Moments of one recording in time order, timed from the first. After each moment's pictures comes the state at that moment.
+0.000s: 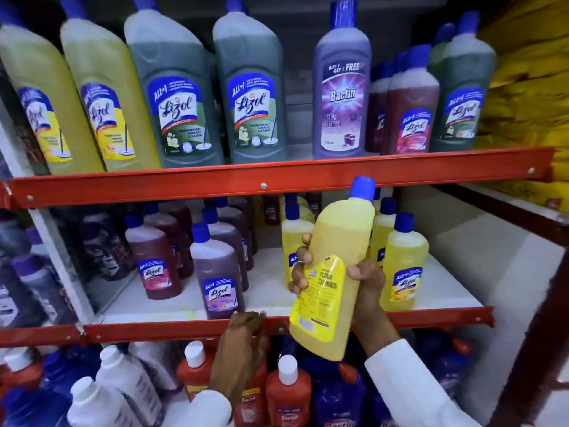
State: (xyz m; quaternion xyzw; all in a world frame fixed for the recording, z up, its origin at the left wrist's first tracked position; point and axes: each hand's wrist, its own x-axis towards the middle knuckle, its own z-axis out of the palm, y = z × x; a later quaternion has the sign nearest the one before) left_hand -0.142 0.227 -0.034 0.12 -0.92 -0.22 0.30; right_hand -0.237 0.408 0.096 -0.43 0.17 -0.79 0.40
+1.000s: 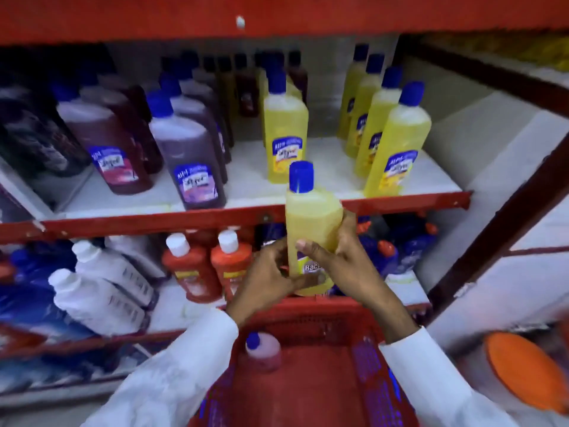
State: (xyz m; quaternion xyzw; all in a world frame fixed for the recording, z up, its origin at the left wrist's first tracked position) left_hand -0.111 0.312 -0.049 0.00 -0.79 -0.61 0.10; right_hand -0.166 0.459 -0.015 -0.24 0.73 -0.63 0.08
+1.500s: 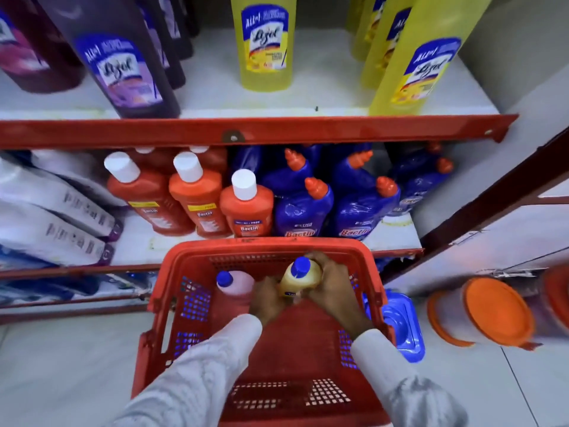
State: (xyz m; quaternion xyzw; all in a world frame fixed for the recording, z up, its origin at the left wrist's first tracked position) left_hand -0.092 0.373 -0.289 0.22 -0.84 -0.50 -0.06; right_hand -0.162 0.515 -0.228 -0.18 0.87 -0.42 0.19
